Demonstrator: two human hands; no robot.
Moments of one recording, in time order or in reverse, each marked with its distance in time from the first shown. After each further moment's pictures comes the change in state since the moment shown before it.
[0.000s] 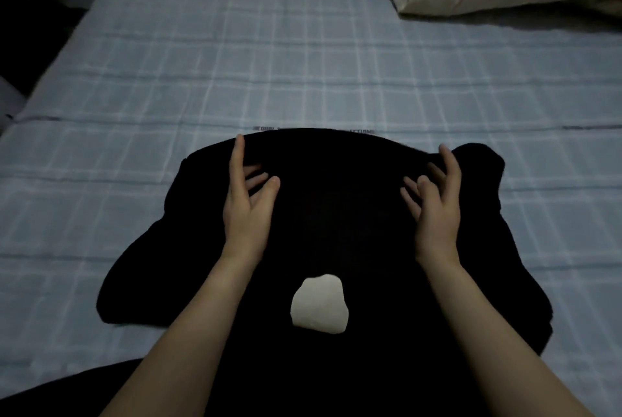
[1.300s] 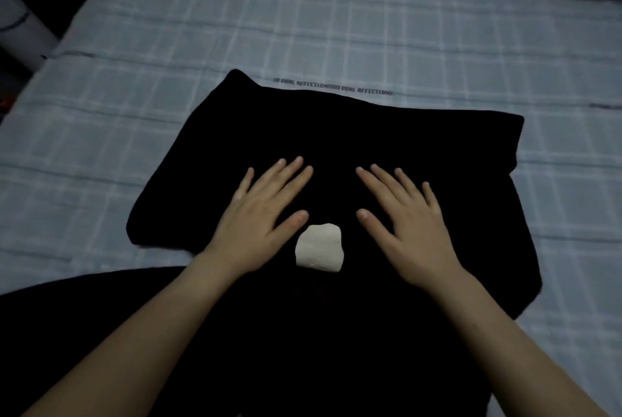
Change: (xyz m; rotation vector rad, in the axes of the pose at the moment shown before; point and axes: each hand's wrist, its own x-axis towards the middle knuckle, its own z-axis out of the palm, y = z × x) left_hand -0.075 -0.011 -0.048 0.911 -0.536 0.397; right_hand -0.070 -0.017 -0.033 -1.150 -0.708 -0.388
